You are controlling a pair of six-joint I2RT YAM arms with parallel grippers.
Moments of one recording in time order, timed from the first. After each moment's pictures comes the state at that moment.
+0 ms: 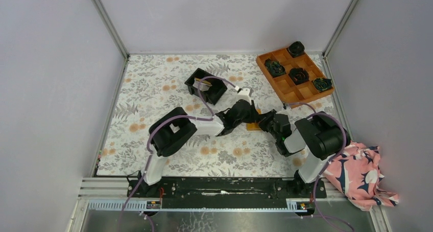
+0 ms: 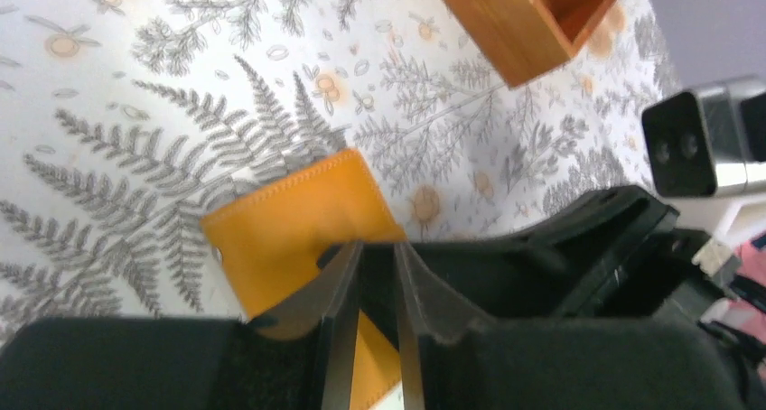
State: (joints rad) left arm -0.94 2.04 1.13 0.44 -0.18 -0.69; right arm 0.40 1.73 0.25 1.07 0.03 1.04
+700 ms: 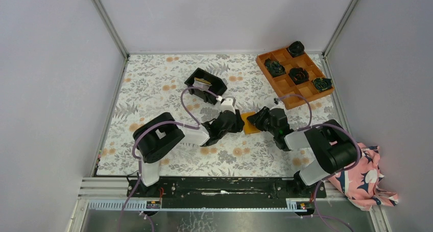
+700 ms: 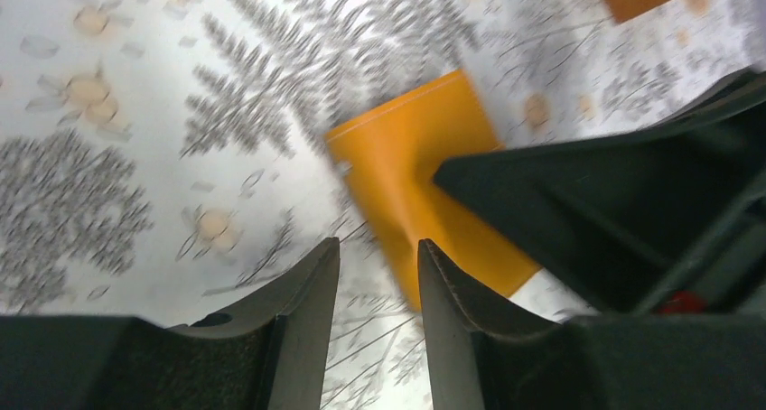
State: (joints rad) left arm -0.93 1.89 0.90 0.47 -0.27 -0.73; right arm 0.42 1.58 0.33 0.78 -0.06 0.92
